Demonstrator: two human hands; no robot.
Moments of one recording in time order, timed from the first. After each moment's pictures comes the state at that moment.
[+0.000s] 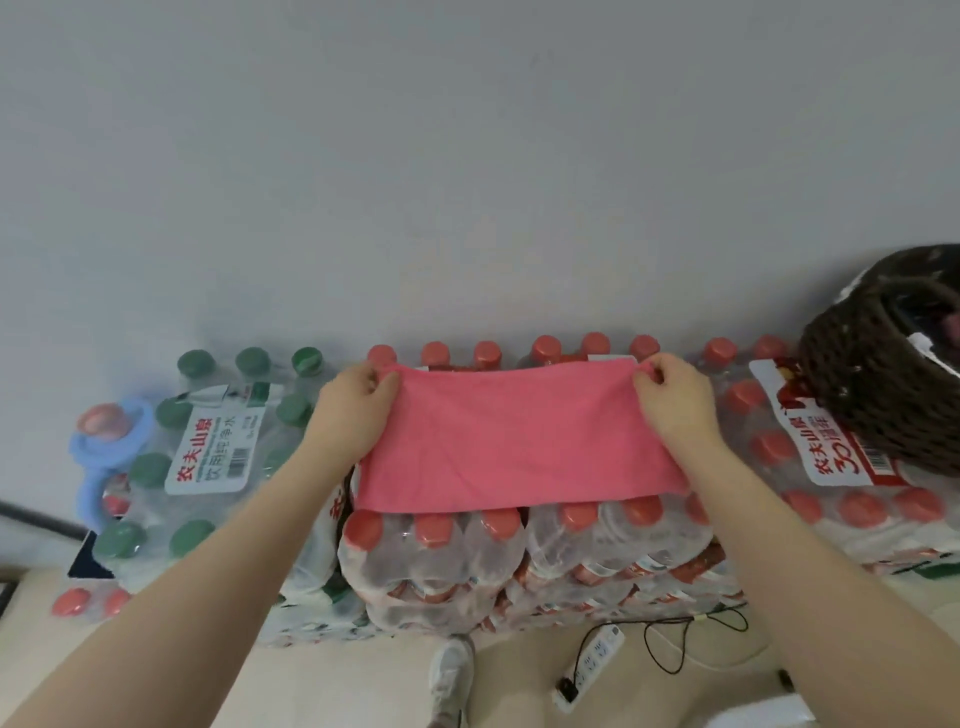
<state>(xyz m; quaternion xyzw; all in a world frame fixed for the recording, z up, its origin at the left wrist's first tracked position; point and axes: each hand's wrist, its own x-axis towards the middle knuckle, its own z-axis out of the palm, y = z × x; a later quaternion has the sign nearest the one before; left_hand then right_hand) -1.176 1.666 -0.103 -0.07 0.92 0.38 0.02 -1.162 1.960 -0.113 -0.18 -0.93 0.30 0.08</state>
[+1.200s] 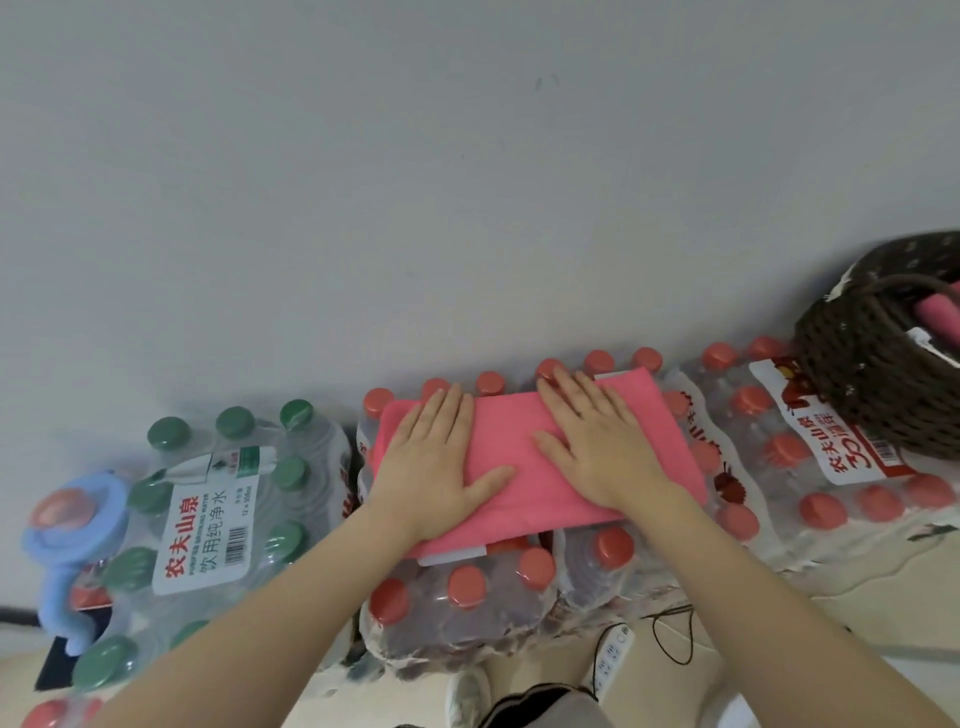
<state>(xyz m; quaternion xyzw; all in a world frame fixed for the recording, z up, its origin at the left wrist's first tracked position) -1.185 1.691 -0.130 0.26 0.96 0.07 0.08 -1.162 1.889 -0.127 0.04 -1.00 0.05 -0.07</state>
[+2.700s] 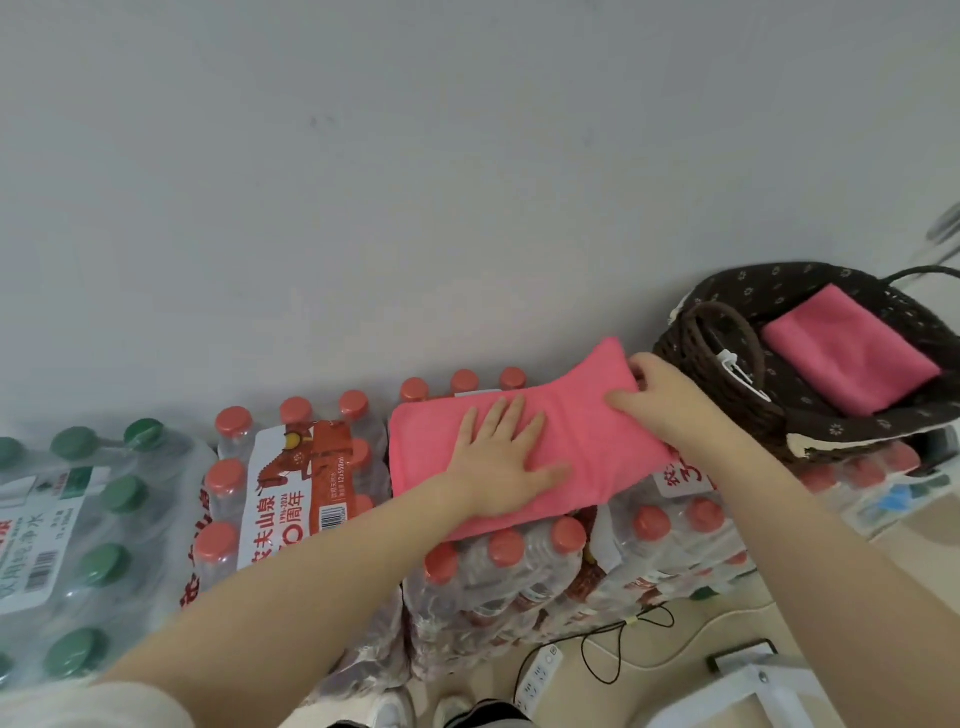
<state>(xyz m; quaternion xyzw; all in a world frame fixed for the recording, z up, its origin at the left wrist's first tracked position) -1.166 1.891 -0.112 0.31 0.91 0.15 0.21 -1.140 2.068 -0.043 -0.20 -0.92 0.34 -0.04</state>
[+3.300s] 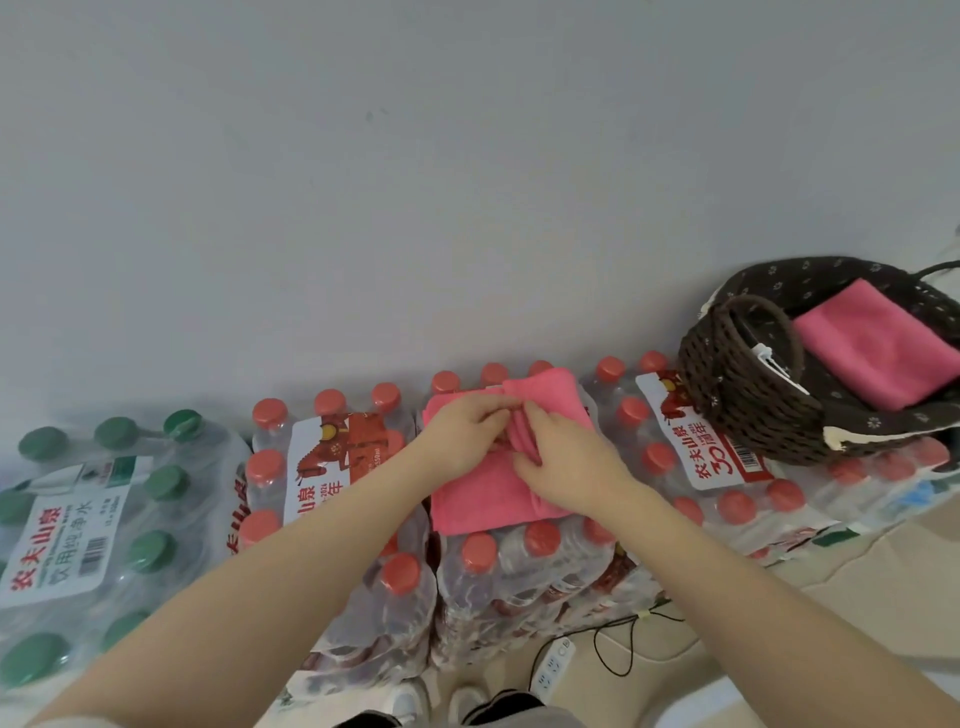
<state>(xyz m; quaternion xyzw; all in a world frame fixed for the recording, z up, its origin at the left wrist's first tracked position) -1.189 1.835 -0.101 0.18 0.82 0.50 0.22 -1.130 1.961 -0.084 0.02 -0.98 0.17 -0.10</state>
